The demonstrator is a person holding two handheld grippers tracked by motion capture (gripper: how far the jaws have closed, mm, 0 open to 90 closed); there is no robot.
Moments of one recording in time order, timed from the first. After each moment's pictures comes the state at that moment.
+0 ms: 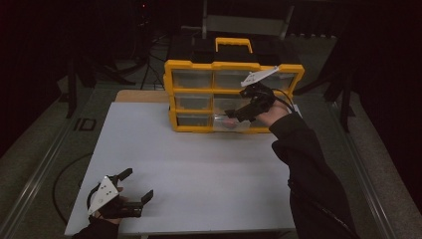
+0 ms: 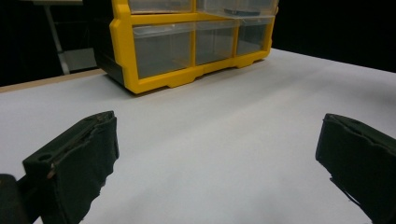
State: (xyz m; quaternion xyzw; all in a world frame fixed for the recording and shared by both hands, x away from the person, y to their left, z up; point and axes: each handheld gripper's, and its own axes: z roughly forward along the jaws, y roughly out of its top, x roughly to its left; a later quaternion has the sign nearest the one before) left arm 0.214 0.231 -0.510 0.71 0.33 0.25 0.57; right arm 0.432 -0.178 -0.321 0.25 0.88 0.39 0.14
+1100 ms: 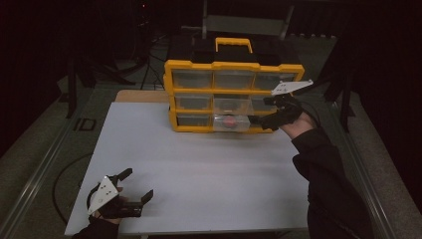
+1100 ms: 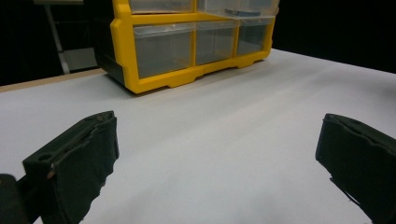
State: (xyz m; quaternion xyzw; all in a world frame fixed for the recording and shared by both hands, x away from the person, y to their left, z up) left arm 0.213 0.232 -0.510 0.71 0.33 0.25 0.57; right arm 0.403 -0.245 -0.332 0.30 0.84 0.42 0.16
